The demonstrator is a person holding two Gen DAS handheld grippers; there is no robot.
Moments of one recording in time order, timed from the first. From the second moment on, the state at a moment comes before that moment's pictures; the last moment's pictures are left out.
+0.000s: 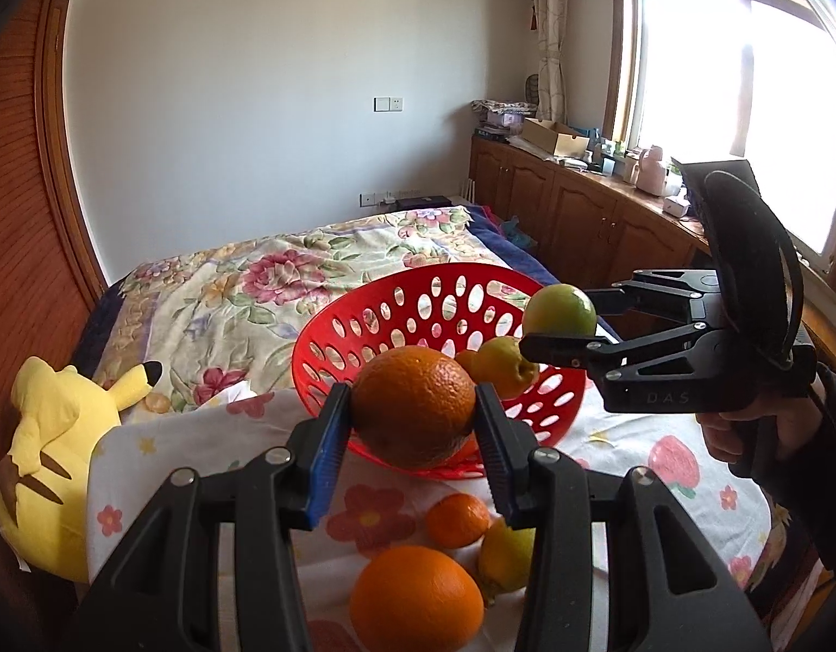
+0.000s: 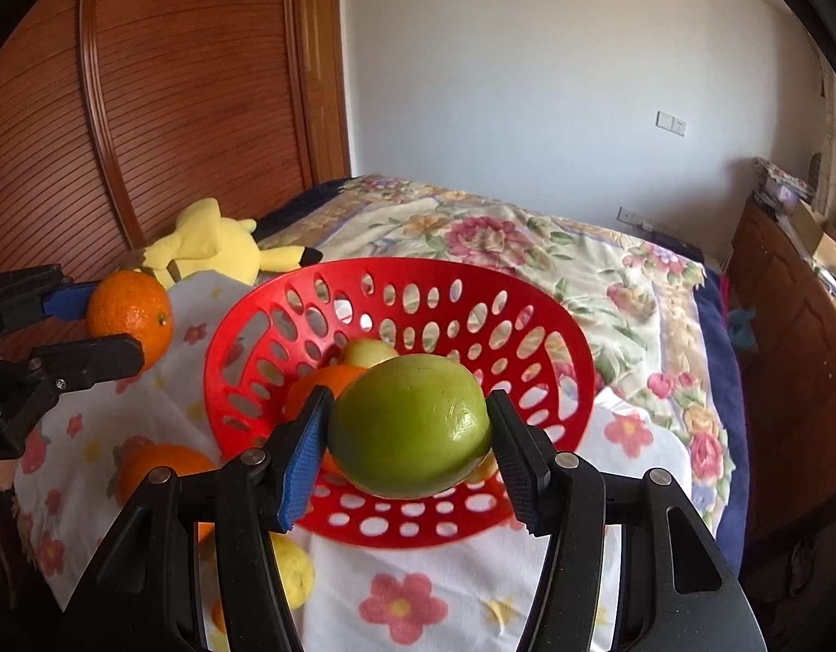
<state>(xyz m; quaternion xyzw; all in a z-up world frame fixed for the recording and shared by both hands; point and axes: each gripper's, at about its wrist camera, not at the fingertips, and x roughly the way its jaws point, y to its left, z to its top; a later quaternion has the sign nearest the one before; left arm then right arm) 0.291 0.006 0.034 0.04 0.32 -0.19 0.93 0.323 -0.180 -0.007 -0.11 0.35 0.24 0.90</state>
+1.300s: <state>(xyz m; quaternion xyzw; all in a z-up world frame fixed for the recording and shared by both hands) 0.350 -0.019 0.003 0.05 0.36 -0.18 0.91 0.381 -0.180 -0.033 -0.08 0.39 0.23 0.89</state>
